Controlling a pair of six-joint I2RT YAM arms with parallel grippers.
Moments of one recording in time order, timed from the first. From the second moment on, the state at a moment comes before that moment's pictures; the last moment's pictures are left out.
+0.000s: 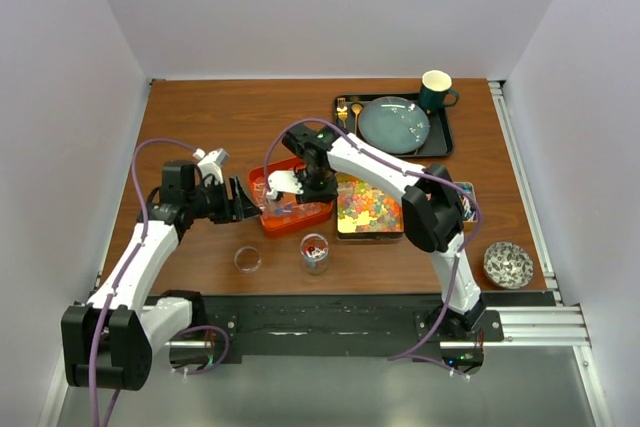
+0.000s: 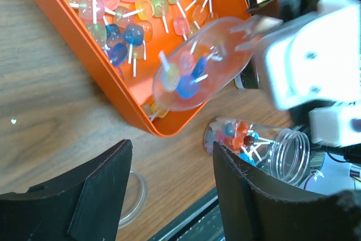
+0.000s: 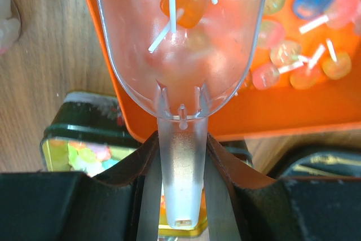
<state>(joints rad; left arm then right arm) -0.05 1.03 0.64 -0.42 0.62 -0.30 0.82 2.15 1.90 -1.15 -0.07 -1.02</state>
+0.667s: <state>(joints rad) -0.03 1.01 0.53 -0.05 0.57 -0.38 0.78 1.73 1.77 -1.31 0.05 -1.05</state>
